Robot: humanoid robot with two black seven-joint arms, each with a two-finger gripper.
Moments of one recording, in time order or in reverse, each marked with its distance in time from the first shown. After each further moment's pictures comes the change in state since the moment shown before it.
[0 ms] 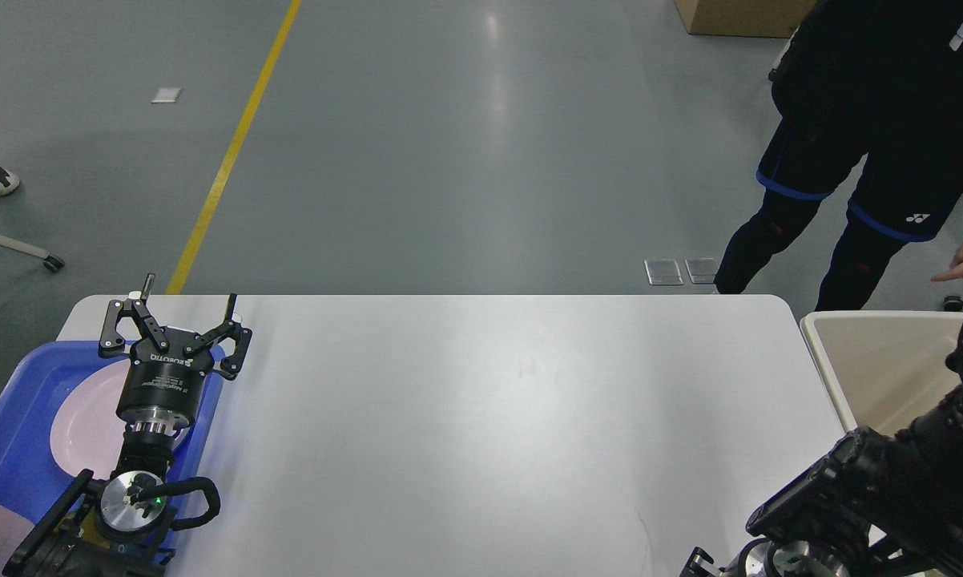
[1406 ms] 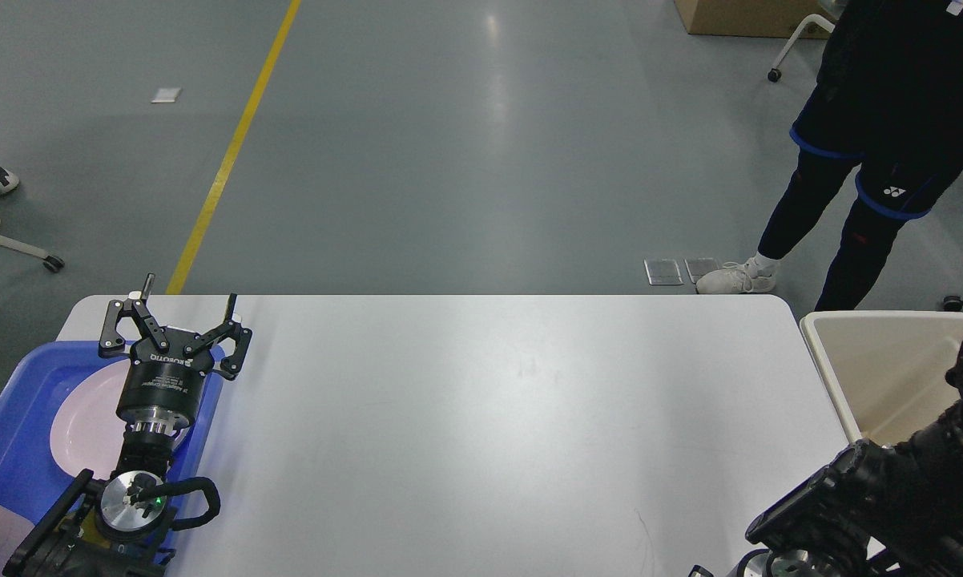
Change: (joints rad) left arm 0.000 0.000 0.000 0.000 0.000 -0.001 0.000; right arm -0.052 -0.008 0.033 -0.029 0.010 0.001 0.000
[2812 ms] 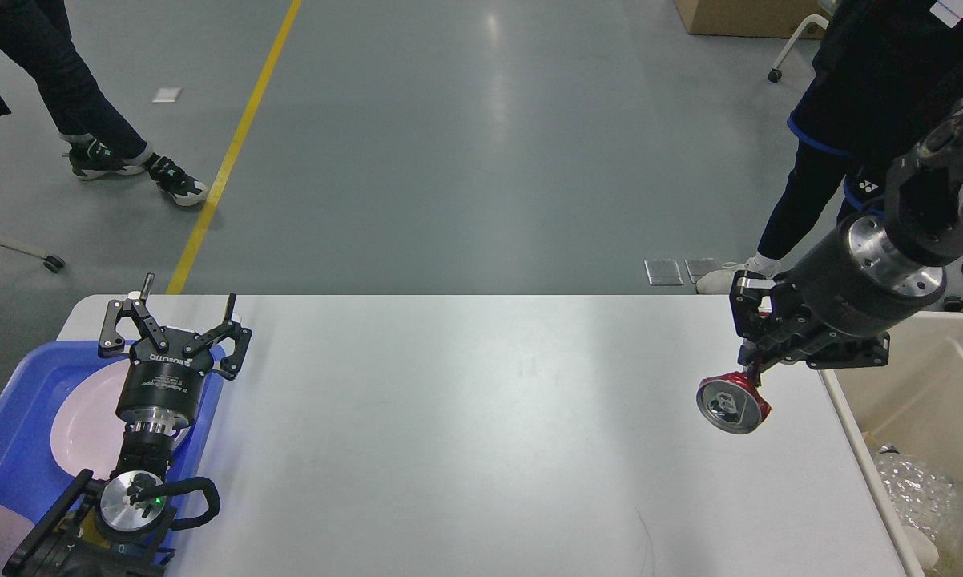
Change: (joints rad) left arm 0.000 0.000 -0.002 0.000 0.000 0.000 0.000; right arm 1.149 -0.047 -0.372 0.155 0.004 0.707 0.000
